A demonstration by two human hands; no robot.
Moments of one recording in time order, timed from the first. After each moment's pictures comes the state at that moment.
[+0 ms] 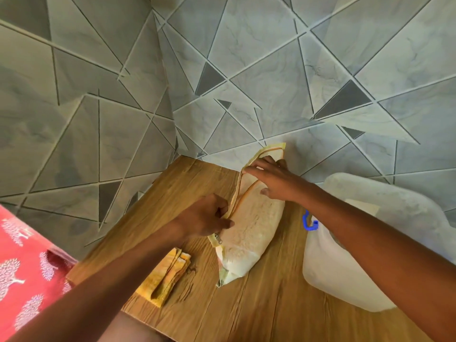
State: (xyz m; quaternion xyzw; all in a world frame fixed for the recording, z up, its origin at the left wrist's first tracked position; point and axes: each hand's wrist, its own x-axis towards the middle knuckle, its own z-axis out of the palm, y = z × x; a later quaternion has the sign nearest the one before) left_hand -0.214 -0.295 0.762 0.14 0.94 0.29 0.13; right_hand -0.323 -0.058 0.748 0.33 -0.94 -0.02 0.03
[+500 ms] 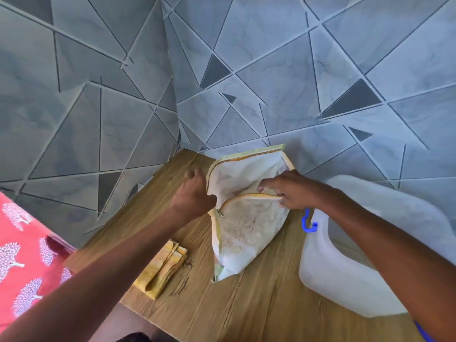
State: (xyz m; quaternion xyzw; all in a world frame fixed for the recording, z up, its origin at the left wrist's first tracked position) left_hand -0.238 -0.302 0.754 -0.06 0.96 0.28 0.03; right_hand -0.314 -0.025 0.755 0.34 -0.93 0.02 -0.11
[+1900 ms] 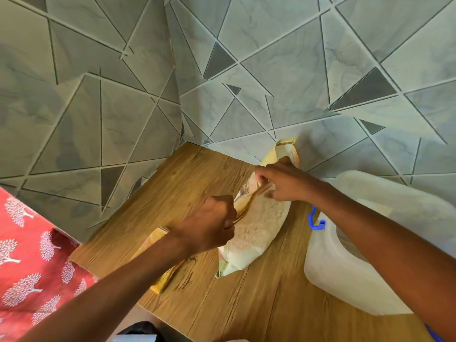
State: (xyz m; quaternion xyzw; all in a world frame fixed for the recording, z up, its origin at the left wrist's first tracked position) left_hand -0.190 -0.284 0.747 0.23 0.95 0.20 0.00; right_hand -0.319 -0.057 0.754 0.35 -0.93 0.05 -0.06
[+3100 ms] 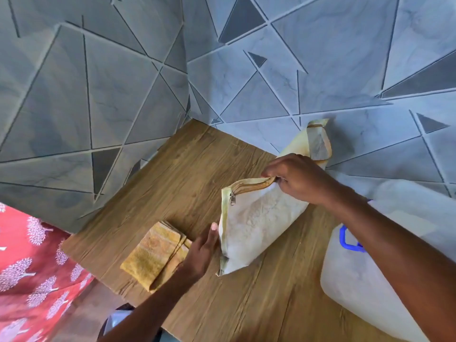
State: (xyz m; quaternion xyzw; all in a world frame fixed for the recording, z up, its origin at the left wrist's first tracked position) left_hand -0.186 -0.307 0.602 -0.22 0.69 0.67 0.14; right_hand -0.349 -0.099 0.743 0.38 -0.92 0.11 -0.02
